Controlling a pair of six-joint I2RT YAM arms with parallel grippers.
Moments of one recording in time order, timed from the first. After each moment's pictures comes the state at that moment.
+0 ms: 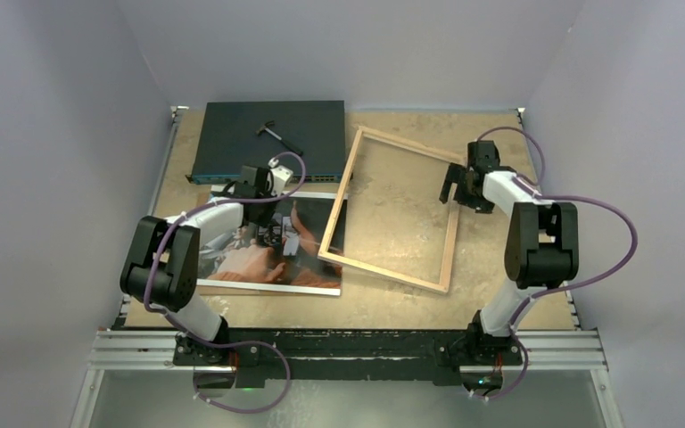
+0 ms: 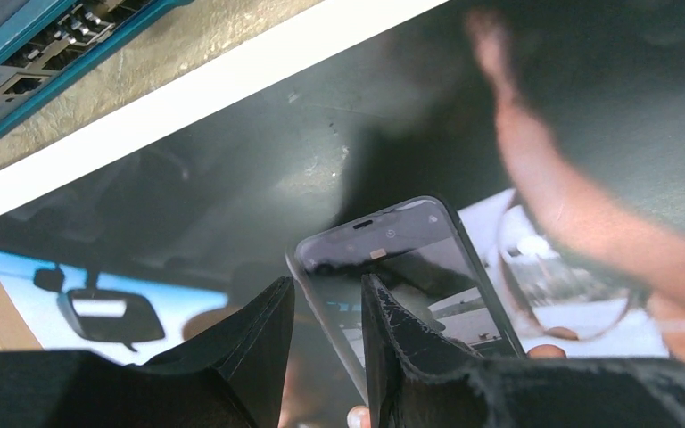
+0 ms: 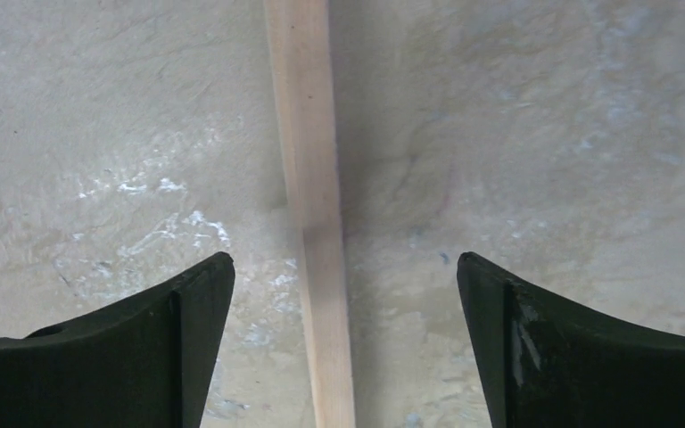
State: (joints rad) left arm -0.26 1.62 0.88 -0.20 -0.08 0.27; right arm -0.01 1.76 1.13 -0.45 0.09 0.29
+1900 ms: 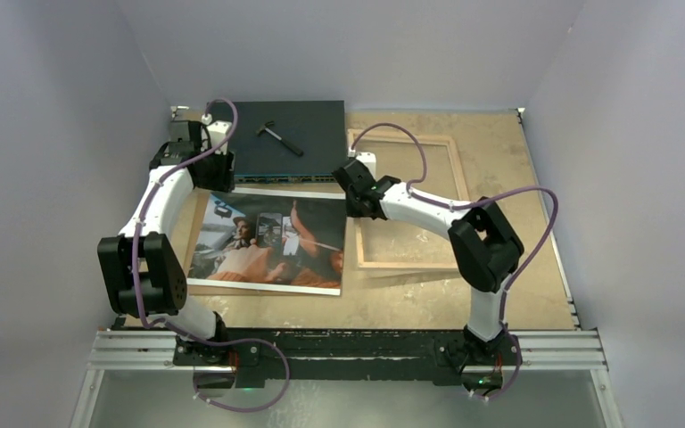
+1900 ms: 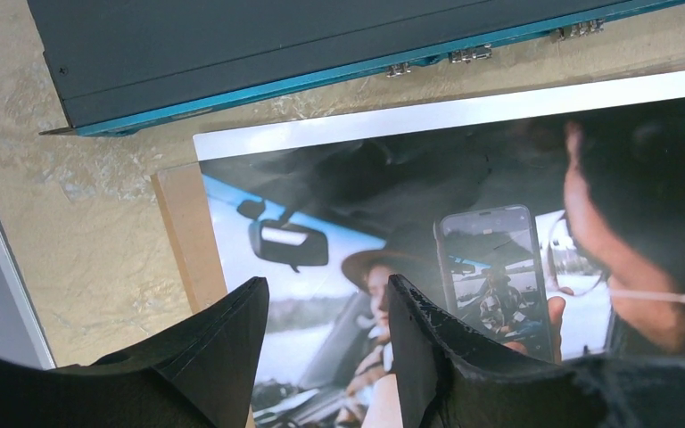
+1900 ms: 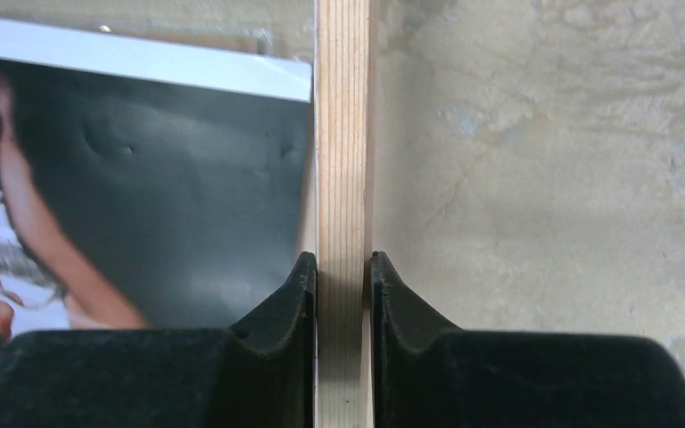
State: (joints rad) left arm 0.09 1.56 1.26 -0.62 0.17 0.21; right arm 0.75 1.91 1.39 -0.46 0.36 0.61
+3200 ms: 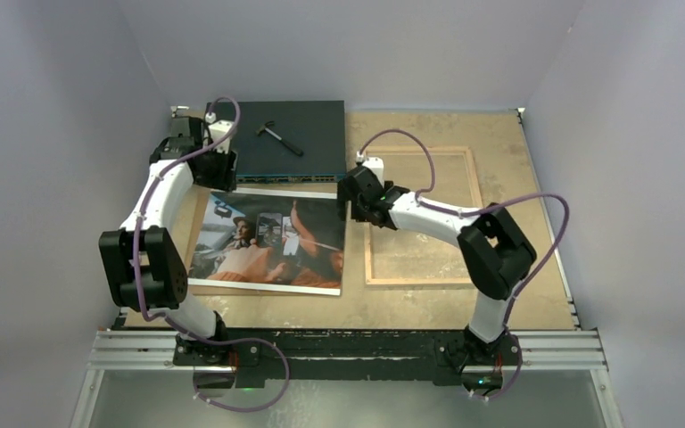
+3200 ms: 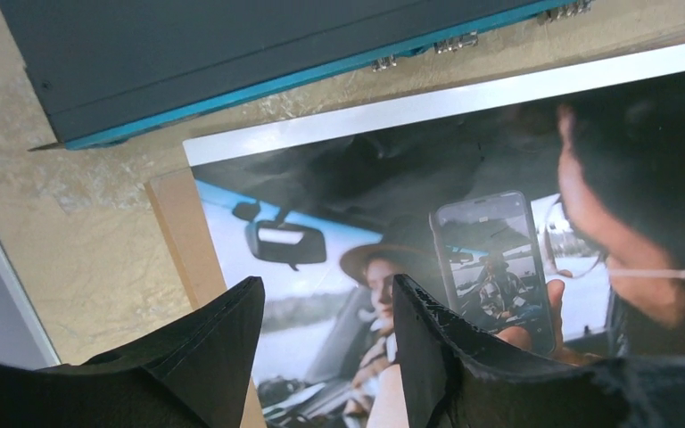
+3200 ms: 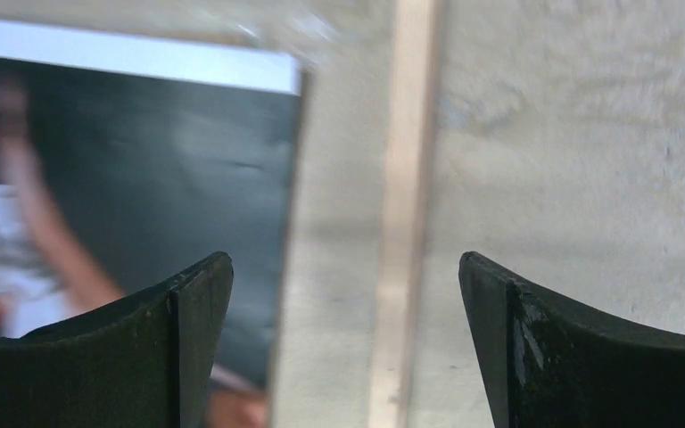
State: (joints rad) left arm 0.09 1.60 1.30 -0.68 0.20 0.26; right arm 0.75 1.84 1.21 -0.34 0.39 0.63
